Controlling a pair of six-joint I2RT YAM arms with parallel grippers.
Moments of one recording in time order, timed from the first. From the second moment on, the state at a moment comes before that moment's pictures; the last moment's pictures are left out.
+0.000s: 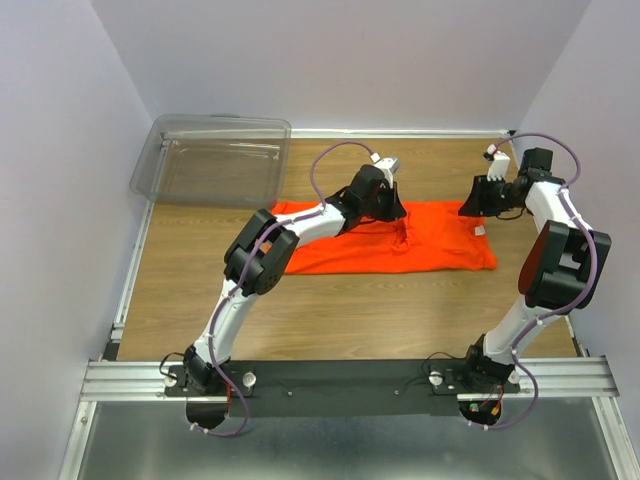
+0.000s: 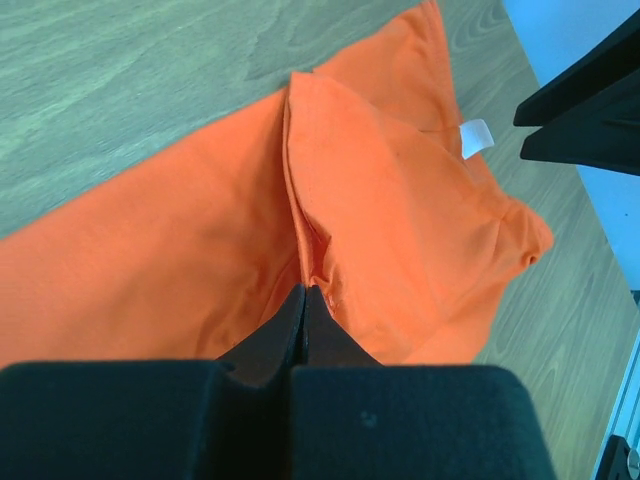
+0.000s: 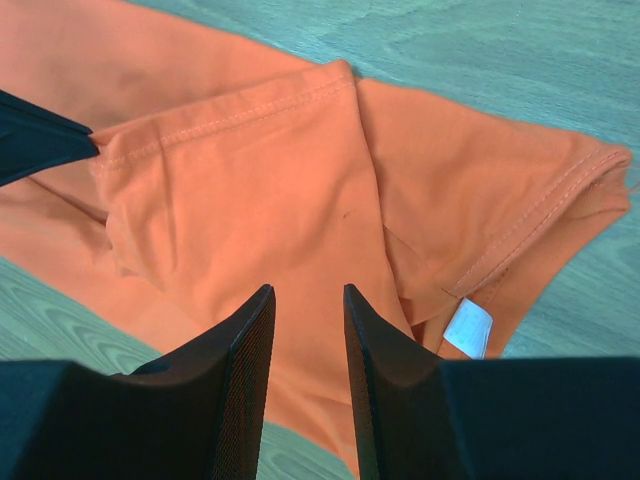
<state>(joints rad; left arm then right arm) -0.76 2.29 1.70 0.16 0.25 -0.56 -0.30 1.80 1.34 -0.63 -0.67 -0.38</state>
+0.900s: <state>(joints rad) -0.67 1.35 0.81 0.43 -0.08 -0.49 -0.47 1.84 1.33 -0.63 -0.62 -0.34</state>
